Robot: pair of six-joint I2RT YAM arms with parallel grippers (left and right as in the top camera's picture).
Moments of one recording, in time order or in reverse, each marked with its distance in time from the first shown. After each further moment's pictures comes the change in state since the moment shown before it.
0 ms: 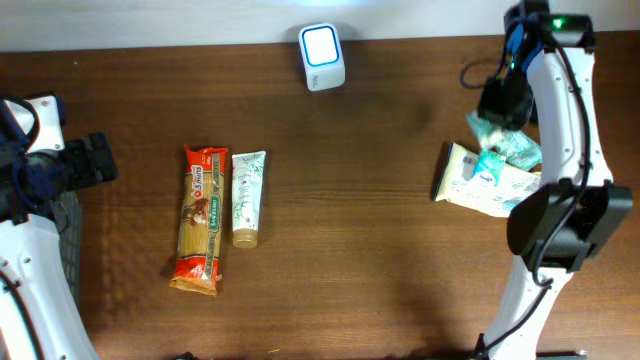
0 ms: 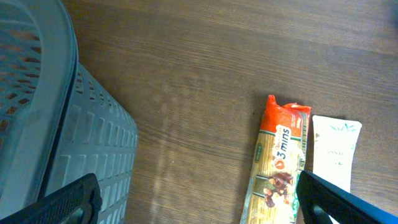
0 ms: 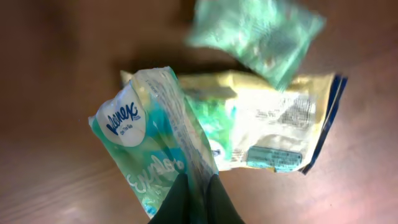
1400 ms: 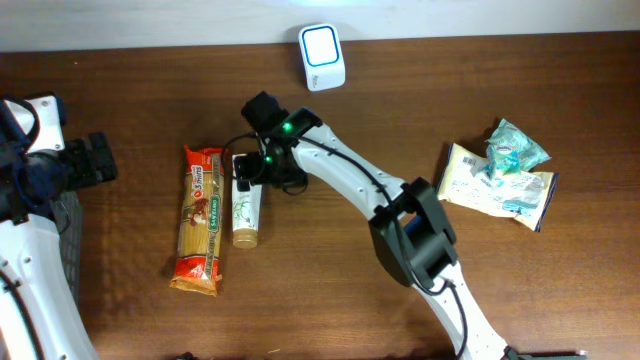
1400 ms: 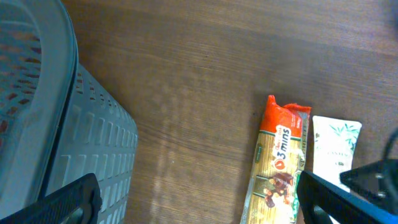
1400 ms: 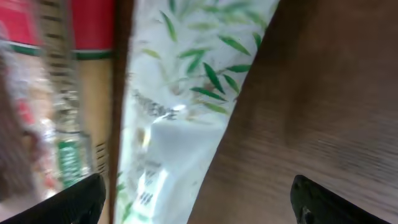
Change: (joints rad) left arm 0.000 0.000 0.000 0.000 0.000 0.000; right arm 0.807 0.275 -0.053 0.602 -0.463 0.216
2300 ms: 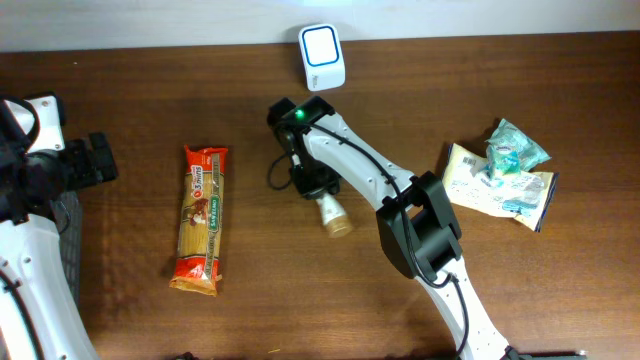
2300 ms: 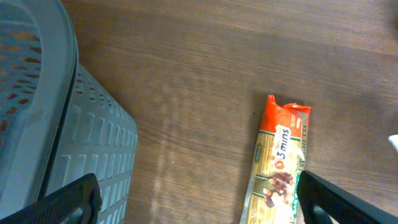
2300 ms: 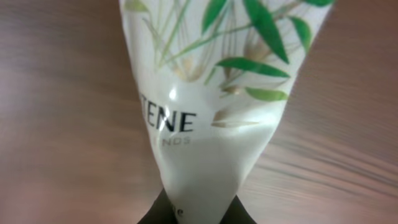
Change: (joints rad) left arm 0.000 0.000 0.000 0.000 0.000 0.000; right arm -0.063 0.002 0.051 -0.468 0.441 -0.277
